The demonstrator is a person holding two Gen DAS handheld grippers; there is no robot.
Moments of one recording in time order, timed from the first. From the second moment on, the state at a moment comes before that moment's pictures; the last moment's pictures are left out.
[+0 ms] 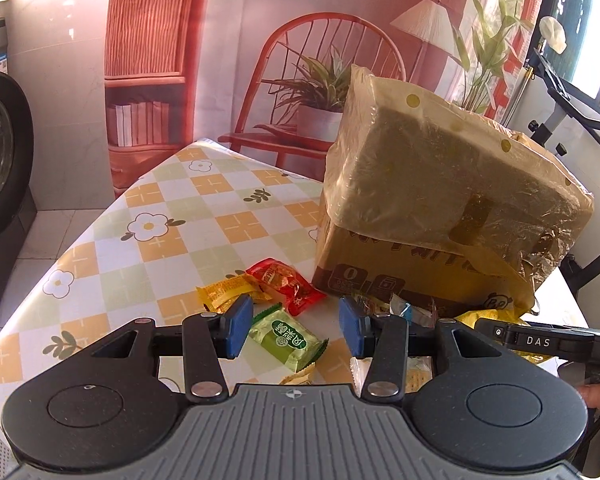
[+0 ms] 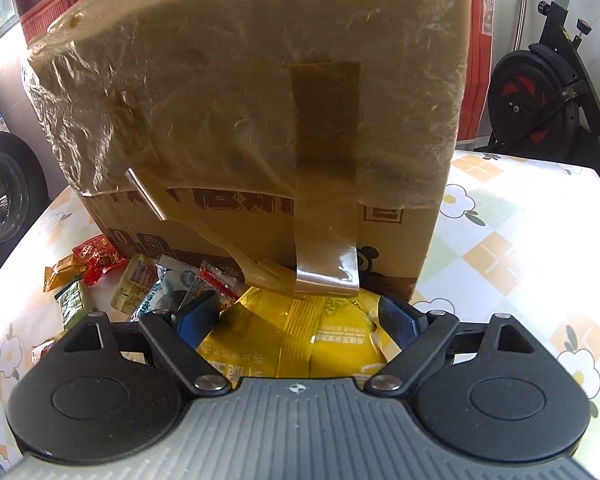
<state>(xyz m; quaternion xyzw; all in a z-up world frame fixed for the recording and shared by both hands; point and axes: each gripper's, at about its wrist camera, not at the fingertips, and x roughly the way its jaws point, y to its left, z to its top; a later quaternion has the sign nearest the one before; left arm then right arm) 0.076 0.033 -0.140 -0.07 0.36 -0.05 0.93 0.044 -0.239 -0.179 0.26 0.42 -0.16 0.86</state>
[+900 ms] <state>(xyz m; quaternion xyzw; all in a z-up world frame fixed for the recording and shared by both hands) 0.079 0.009 -0.228 -0.07 0.48 -0.06 0.87 0.004 -0.223 -0.160 0.37 0.33 -0.11 0.86</state>
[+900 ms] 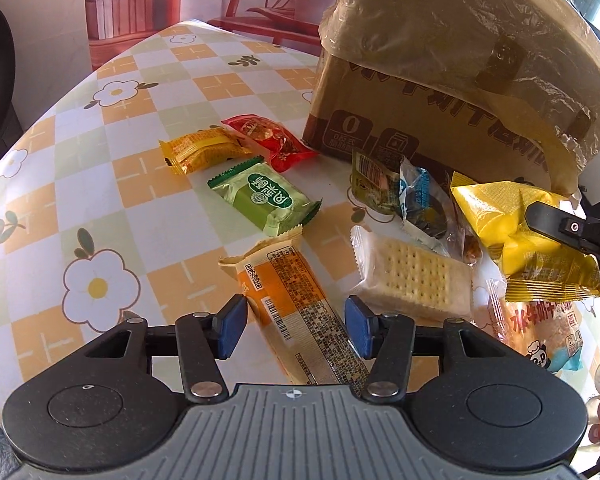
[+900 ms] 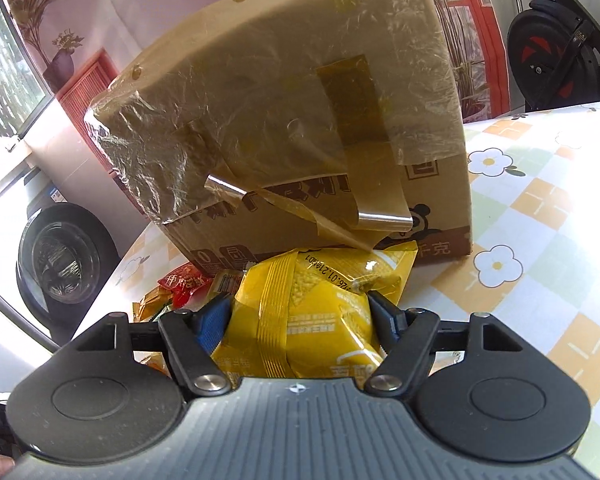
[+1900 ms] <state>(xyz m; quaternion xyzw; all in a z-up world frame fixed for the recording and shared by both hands) 0.073 0.007 -0.060 -0.06 0.25 -0.14 0.96 0.011 -0.225 -0.017 0.30 0.11 -0.01 0.95</state>
